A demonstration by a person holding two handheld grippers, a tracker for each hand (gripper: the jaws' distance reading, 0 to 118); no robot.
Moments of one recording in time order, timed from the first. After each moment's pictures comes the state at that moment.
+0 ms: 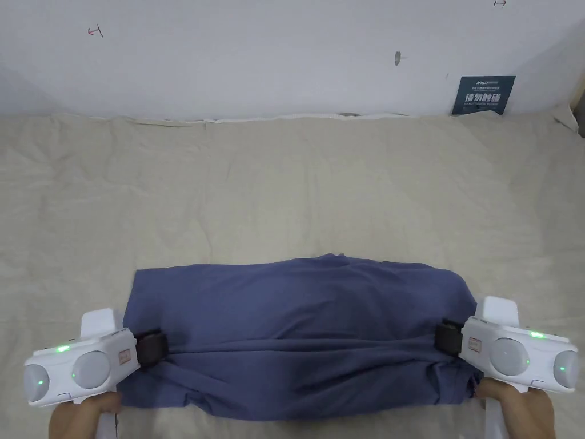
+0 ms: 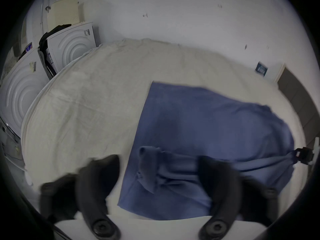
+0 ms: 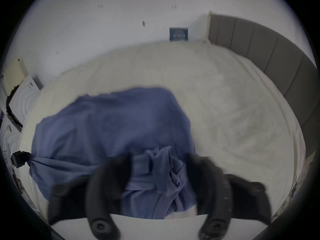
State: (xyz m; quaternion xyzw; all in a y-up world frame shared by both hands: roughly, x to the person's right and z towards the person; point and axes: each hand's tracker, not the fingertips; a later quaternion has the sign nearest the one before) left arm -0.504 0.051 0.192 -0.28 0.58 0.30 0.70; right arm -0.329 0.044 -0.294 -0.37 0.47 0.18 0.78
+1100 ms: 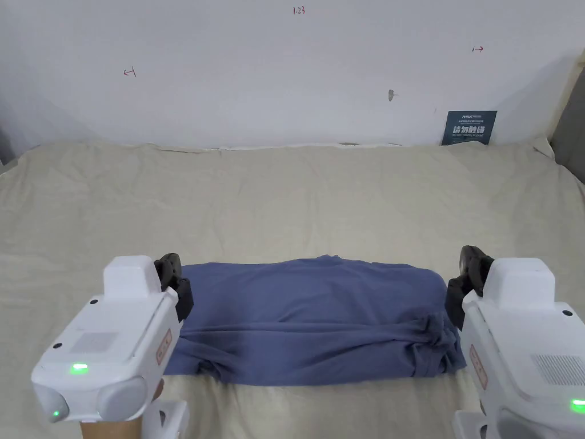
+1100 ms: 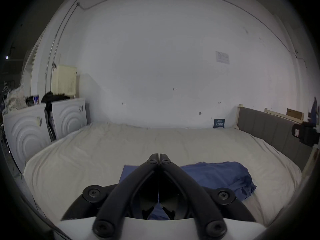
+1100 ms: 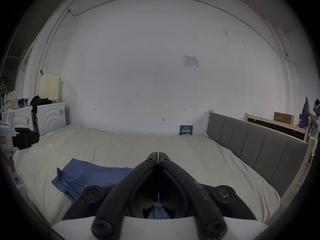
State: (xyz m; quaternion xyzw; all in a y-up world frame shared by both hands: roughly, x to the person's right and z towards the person) left arm -0.337 0.180 0.164 -0.08 0.58 0.09 0.80; right arm -0.170 0.212 -0.175 -0.04 0.54 0.07 0.83
